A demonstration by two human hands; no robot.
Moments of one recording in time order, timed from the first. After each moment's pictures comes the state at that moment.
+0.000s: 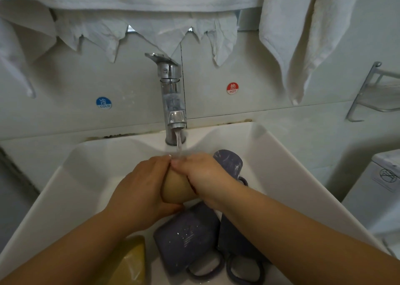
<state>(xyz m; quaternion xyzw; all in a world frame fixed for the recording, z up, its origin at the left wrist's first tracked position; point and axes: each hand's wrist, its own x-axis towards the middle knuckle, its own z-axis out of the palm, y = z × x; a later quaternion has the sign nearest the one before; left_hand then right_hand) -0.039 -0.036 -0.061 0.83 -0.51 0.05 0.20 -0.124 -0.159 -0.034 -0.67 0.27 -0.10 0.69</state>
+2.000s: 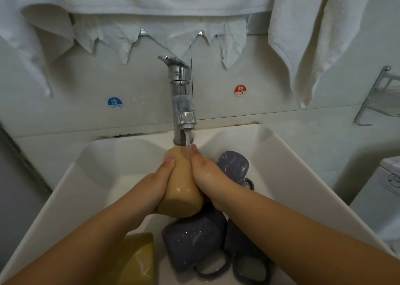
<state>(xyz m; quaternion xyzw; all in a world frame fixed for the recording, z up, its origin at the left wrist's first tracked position) -0.066 -0.051 -0.032 0.76 -0.11 -0.31 0.55 -0.110 -0.157 -0.038 -0.67 0.36 -0.06 0.65</state>
